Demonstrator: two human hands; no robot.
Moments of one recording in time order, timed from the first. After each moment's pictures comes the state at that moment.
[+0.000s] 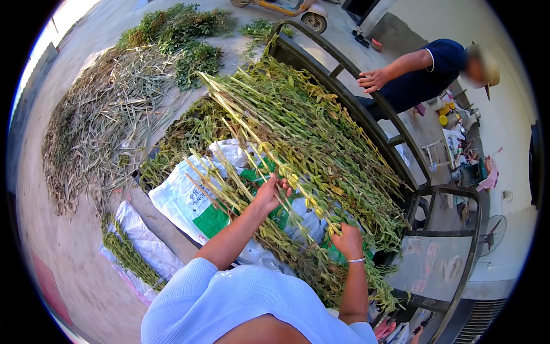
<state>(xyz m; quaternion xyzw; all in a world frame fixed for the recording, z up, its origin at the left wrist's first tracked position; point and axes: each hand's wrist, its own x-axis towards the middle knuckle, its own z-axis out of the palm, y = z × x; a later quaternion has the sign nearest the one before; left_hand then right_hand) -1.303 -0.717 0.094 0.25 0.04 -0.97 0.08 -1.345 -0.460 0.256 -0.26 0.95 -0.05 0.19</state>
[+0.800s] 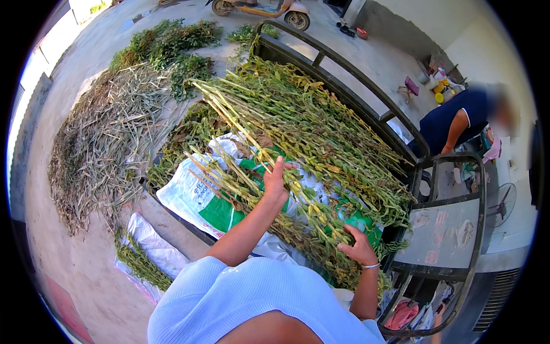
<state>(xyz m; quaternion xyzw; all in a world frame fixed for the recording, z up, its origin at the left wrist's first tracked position) -1.289 -0.668 0.167 0.26 -0.22 -0.91 0.23 -1.281 -0.354 0.261 -0.27 0.88 -0.30 0.25</state>
